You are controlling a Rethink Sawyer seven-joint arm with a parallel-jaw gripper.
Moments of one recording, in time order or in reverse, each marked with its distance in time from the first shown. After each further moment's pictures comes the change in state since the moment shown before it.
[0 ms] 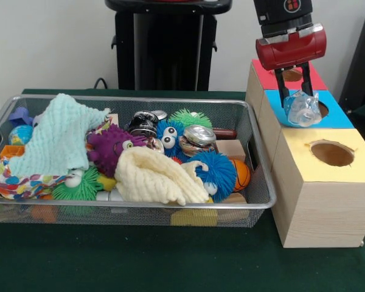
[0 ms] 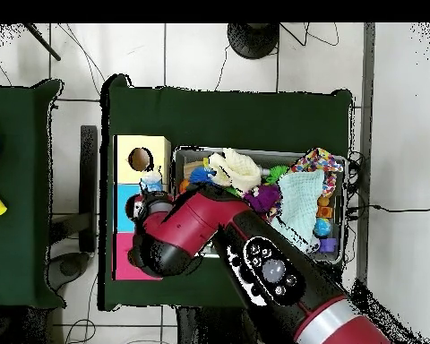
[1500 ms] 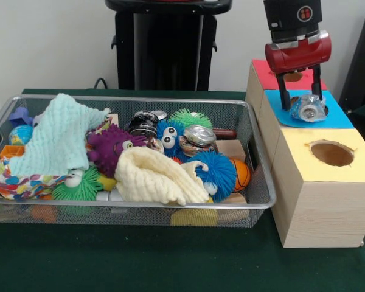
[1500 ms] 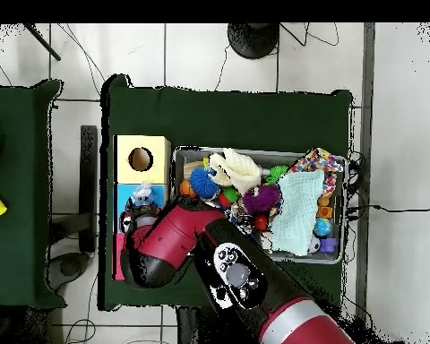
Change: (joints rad) arm 0.113 0.008 -0.110 0.019 -0.003 -0.043 0.000
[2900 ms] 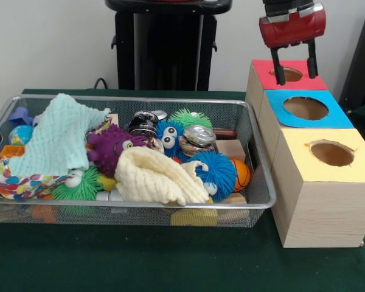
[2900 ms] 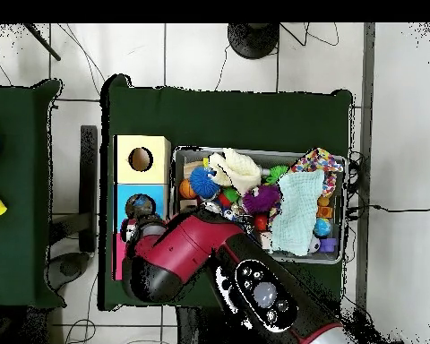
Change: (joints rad) arm -0.096 -0.098 0.089 0.108 0.153 0.020 0.000
